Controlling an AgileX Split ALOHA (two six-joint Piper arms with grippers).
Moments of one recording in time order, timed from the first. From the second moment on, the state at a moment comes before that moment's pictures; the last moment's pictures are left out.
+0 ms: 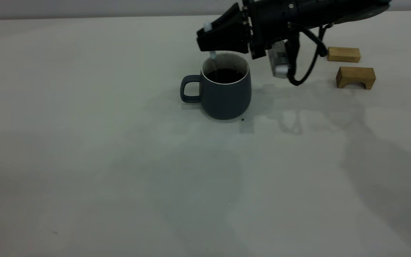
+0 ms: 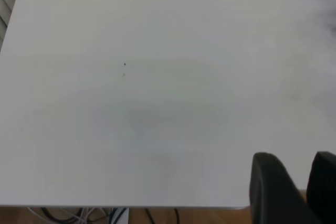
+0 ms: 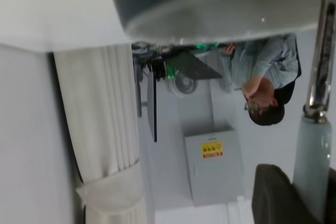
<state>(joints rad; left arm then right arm) -0.01 -0.02 -0.49 0.03 1.13 -0.04 0.21 2.59 -1.63 1.59 1.15 0.71</state>
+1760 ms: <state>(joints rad) -0.01 -0.02 -0.49 0.03 1.13 -0.04 0.14 2.59 -1.63 1.47 1.12 0.64</state>
